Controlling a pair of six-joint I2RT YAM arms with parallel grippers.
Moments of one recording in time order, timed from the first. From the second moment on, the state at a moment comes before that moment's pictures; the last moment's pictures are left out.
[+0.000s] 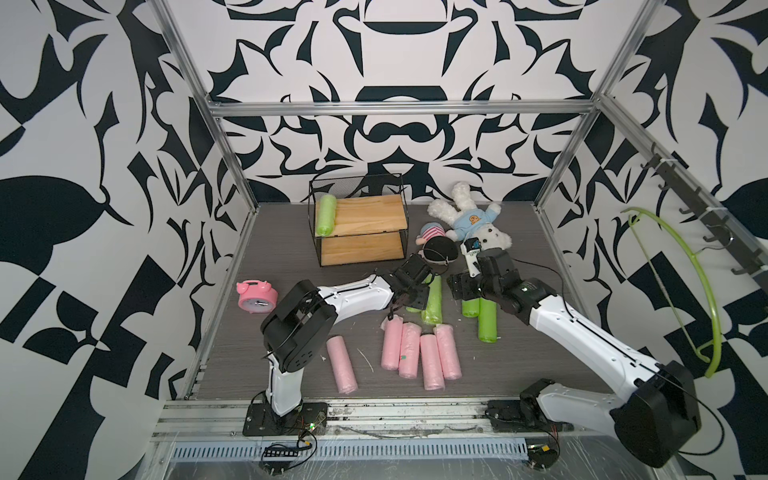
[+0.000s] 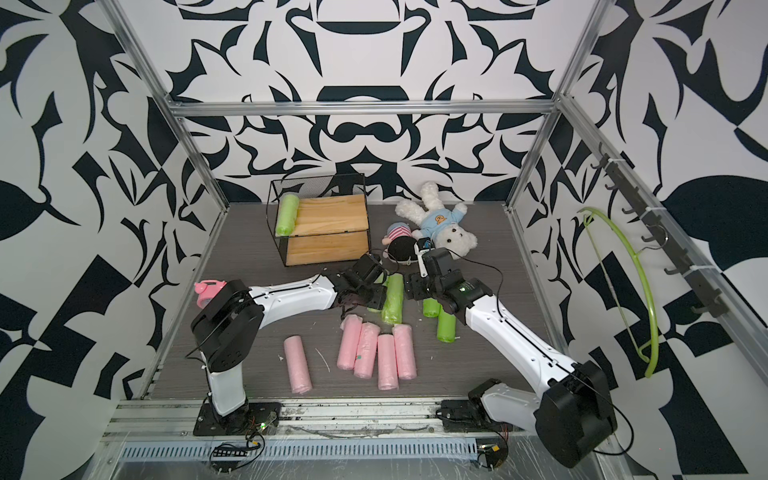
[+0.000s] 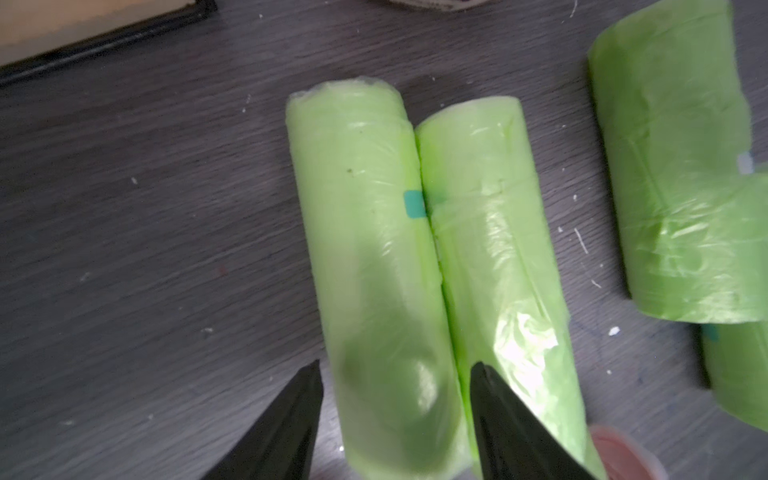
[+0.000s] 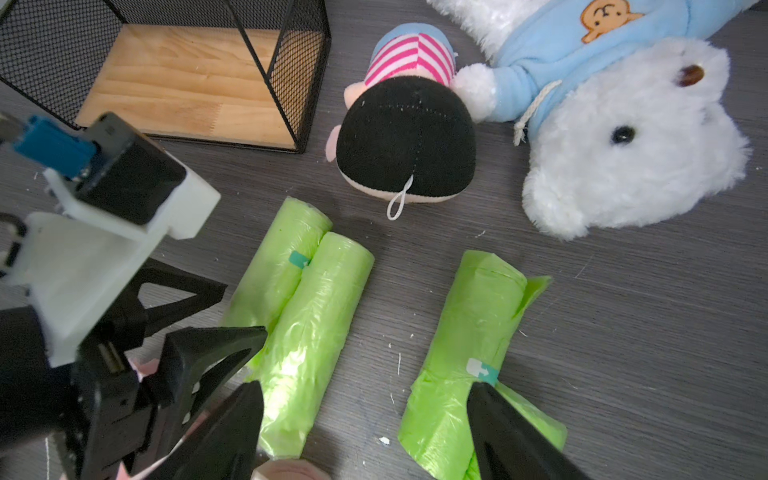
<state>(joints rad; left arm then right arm) -0.90 1.89 1.28 -0.40 -0.08 -0.51 0.48 1.18 0.87 -0.48 0.05 0.22</state>
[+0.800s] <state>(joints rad) -0.87 2.02 1.34 -0.42 -0.11 -0.49 0.48 1.18 0.87 -0.48 0.04 0.23</state>
